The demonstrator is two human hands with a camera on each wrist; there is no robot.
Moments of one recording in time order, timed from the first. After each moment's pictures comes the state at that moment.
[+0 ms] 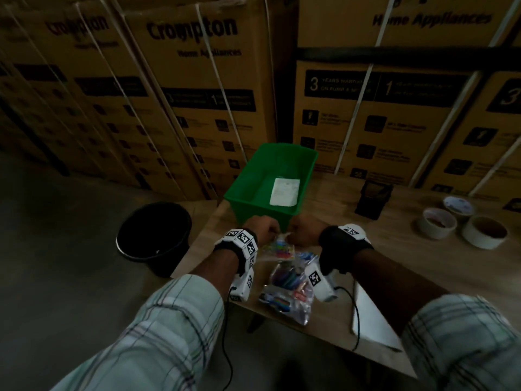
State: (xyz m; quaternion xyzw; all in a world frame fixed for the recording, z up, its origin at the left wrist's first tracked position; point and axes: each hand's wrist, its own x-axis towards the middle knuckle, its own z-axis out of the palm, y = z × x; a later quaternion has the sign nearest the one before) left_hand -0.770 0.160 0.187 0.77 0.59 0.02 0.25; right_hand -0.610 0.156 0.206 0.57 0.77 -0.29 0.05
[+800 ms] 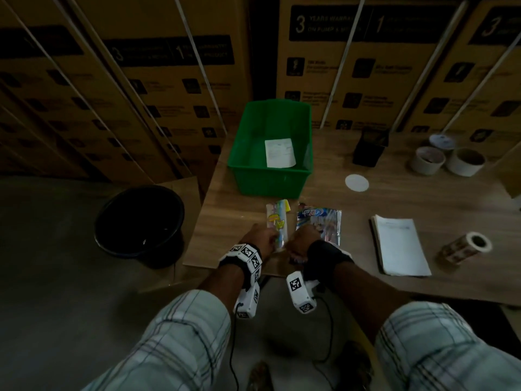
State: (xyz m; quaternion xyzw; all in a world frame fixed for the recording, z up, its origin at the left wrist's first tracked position) left_hand -0.851 0.125 0.069 0.81 0.52 -0.03 0.27; right_hand -0.702 0.098 0.074 0.76 0.51 -0.40 -0.03
